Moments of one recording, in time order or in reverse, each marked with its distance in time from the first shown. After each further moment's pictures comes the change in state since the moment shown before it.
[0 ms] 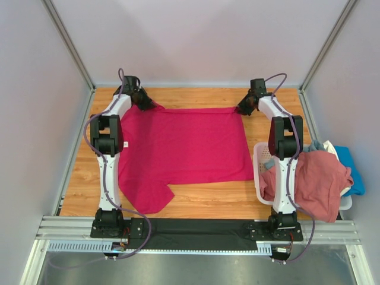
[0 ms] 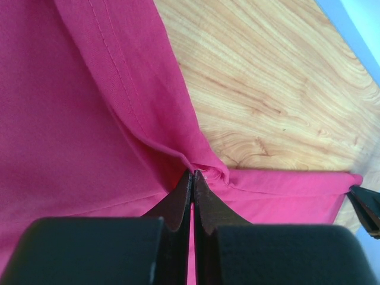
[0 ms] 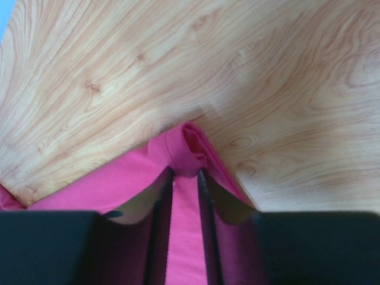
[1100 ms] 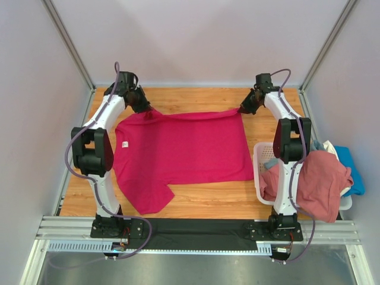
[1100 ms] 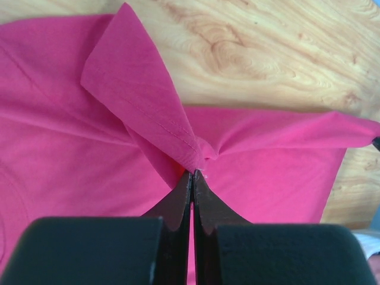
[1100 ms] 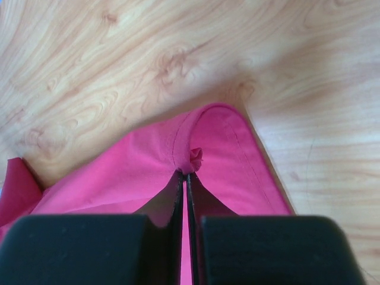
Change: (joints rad) left arm -0.058 -0.467 -0.325 -0.162 -0.100 0.124; right arm -0.017 -0.114 0.000 -0.195 -0.096 -0.080
